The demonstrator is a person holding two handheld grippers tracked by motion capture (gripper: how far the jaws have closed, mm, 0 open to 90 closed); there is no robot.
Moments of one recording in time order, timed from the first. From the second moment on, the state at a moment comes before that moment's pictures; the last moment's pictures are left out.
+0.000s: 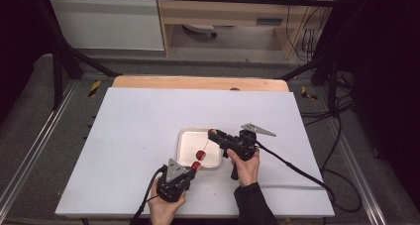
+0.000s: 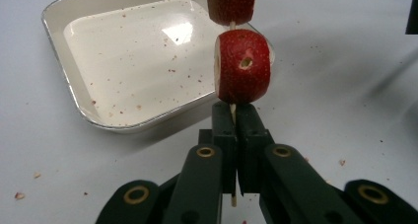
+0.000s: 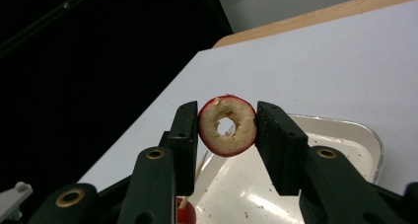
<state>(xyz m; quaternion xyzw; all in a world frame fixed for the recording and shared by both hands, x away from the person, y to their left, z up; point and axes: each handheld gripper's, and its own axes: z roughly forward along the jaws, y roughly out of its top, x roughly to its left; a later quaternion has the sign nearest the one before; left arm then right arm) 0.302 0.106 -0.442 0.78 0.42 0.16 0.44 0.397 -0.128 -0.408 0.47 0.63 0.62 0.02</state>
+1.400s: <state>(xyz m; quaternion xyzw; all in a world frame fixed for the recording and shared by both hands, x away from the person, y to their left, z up) 0.302 0.086 -0.441 0.72 0.46 0.16 0.49 0.398 -0.122 -0.409 0.48 0.54 0.70 0.00</state>
